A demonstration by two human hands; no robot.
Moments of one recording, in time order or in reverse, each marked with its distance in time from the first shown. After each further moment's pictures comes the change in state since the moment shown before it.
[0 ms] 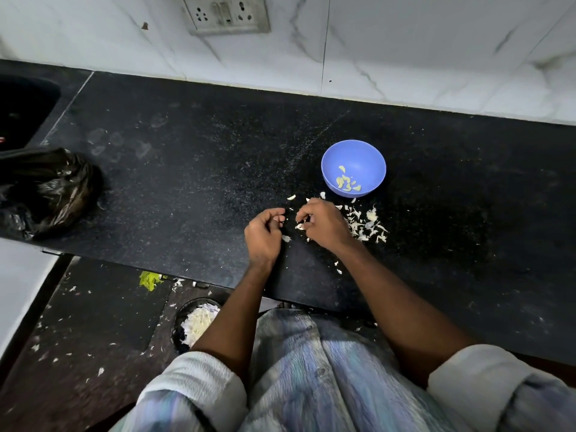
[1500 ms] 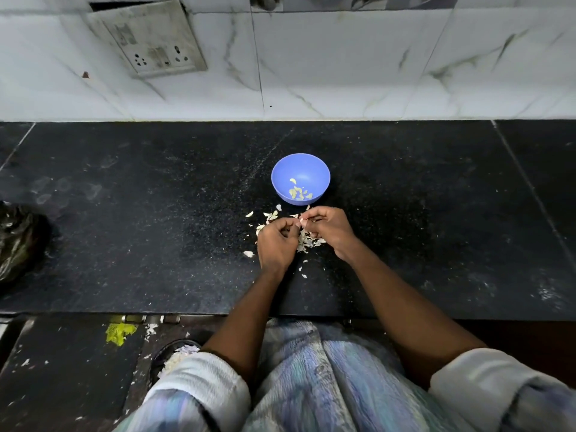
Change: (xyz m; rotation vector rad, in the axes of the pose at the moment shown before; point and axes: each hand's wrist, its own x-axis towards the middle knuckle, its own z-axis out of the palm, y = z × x) left_hand -0.033 0.056 0.081 0.017 -0.202 0.138; right_hand -0.049 0.059 -0.053 0.827 0.197 0.386
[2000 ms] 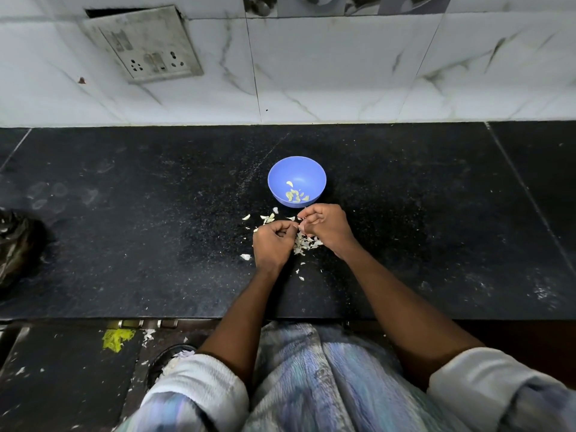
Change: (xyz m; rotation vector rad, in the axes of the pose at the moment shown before) left_hand 0.004 0.005 -0.002 -0.067 -0.010 -0.042; right_hand 0.000 -0.006 -0.004 -0.180 0.049 -0.119
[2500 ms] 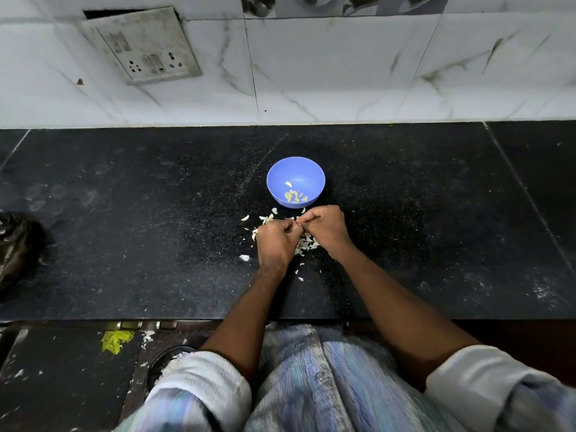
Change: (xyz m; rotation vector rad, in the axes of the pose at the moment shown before) left_hand 0.001 0.017 0.004 0.199 -0.002 0.056; right_hand 0.000 -0.003 0.009 -0.037 0.102 0.027
